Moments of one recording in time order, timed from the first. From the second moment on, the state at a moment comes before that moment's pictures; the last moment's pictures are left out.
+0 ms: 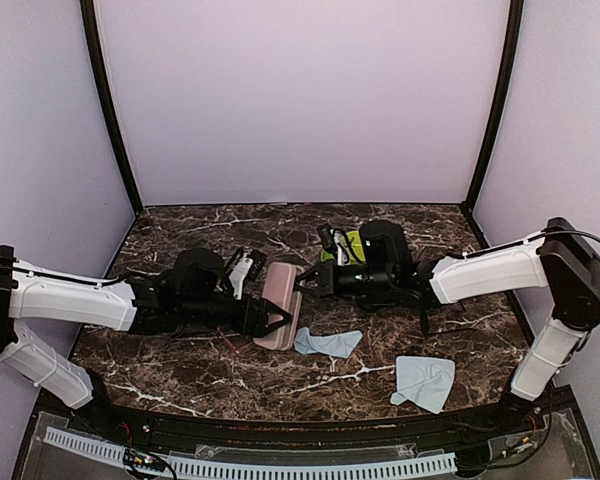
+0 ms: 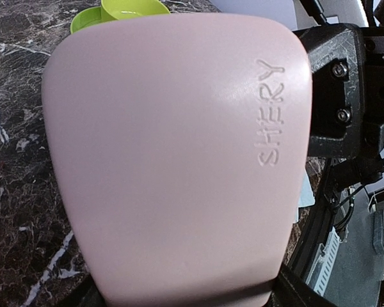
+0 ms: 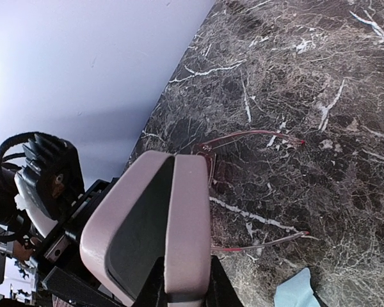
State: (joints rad) left arm -0.92 1.39 0.70 0.13 0.19 -0.52; right arm 0.87 1.69 0.93 0.37 -0.41 0.78
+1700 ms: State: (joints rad) left arm -0.82 1.17 0.51 0.41 0.53 -0.56; right arm 0.77 1.63 0.88 0.38 -0.72 0.61
